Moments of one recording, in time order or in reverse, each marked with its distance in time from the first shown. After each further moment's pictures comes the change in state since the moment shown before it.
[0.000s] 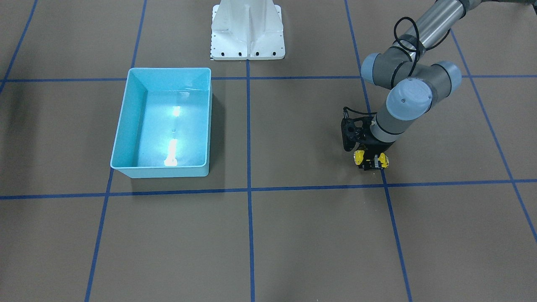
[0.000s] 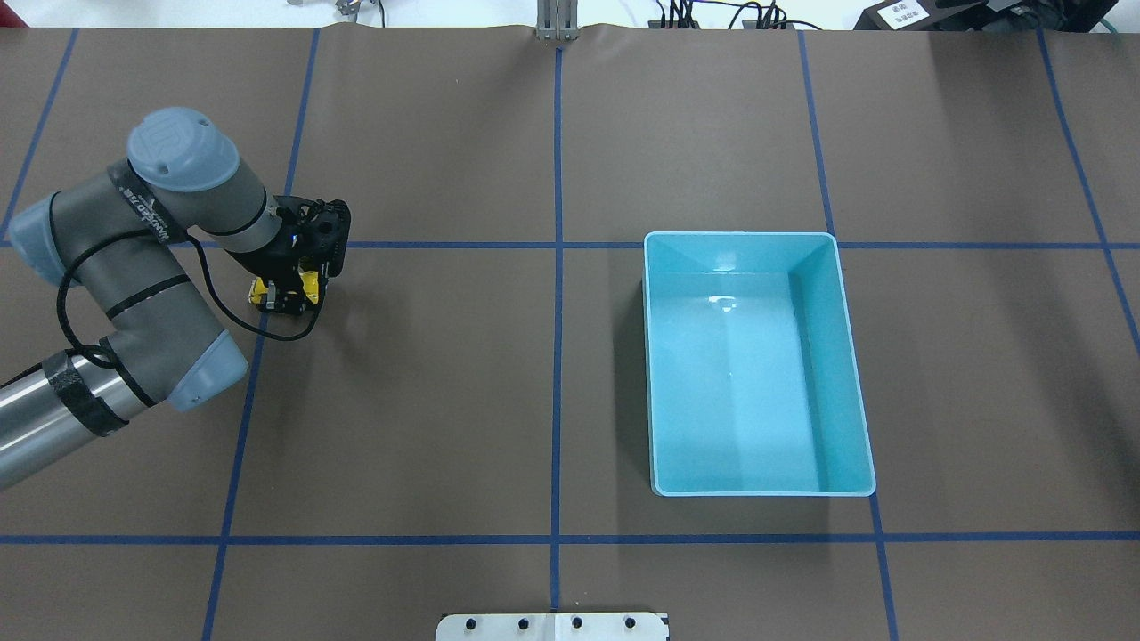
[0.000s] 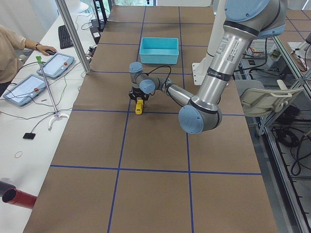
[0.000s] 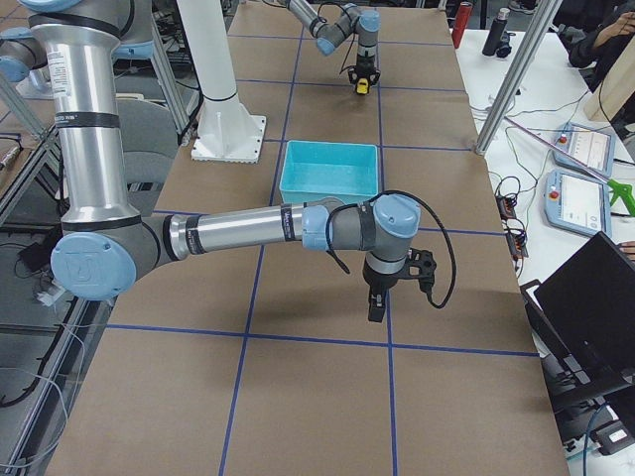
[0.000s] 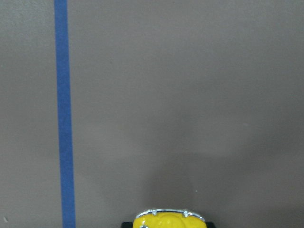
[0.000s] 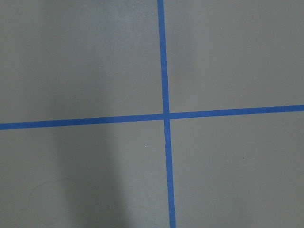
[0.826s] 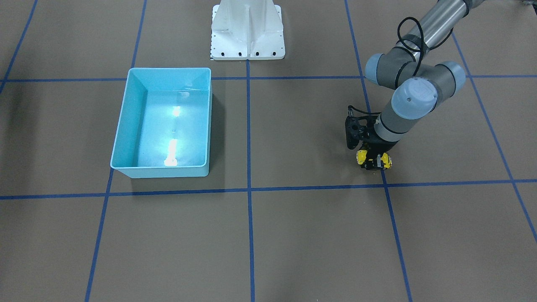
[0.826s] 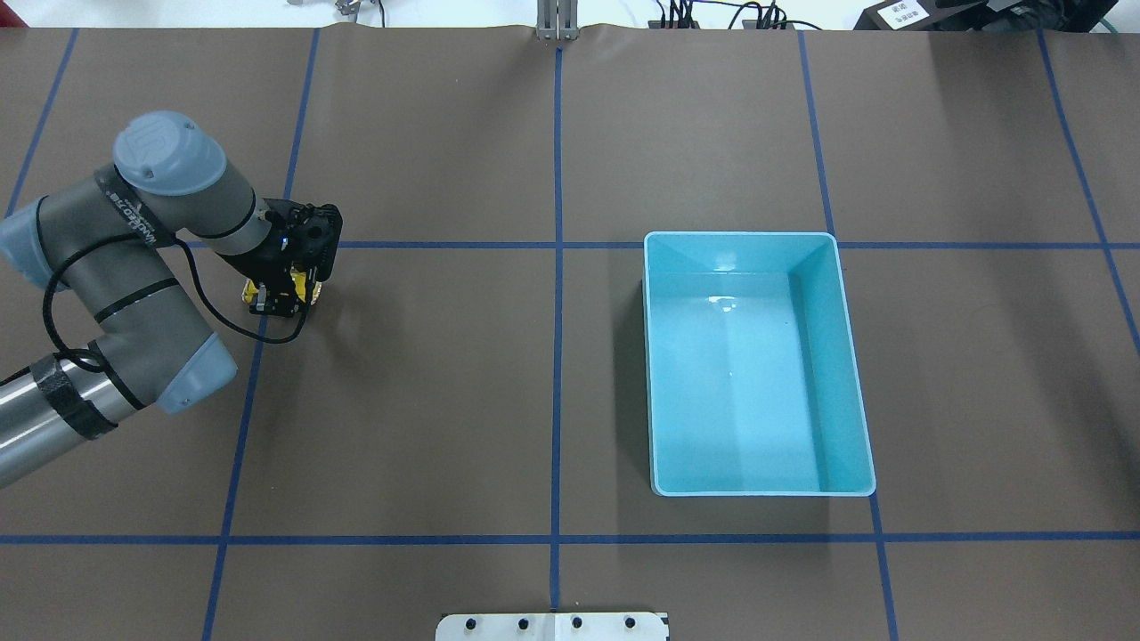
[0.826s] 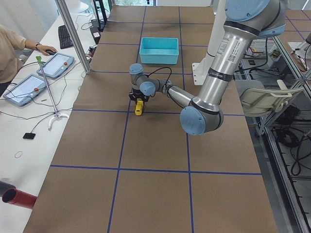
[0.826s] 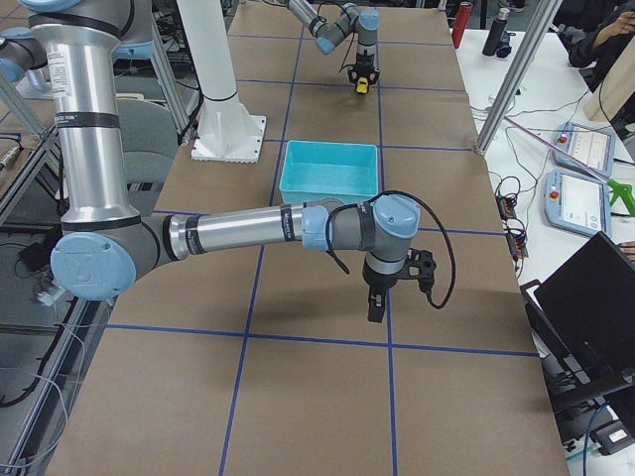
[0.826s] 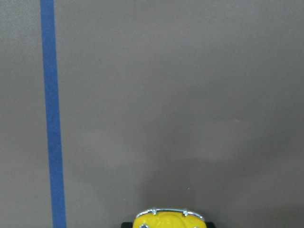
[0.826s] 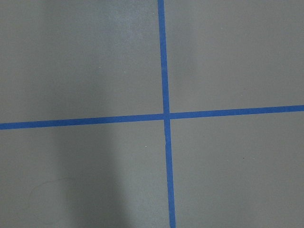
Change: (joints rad) left arm -0.006 0.027 -0.005 -0.037 -0.002 0.038; right arm 0.000 -0.002 0.001 0.000 0.001 0.000
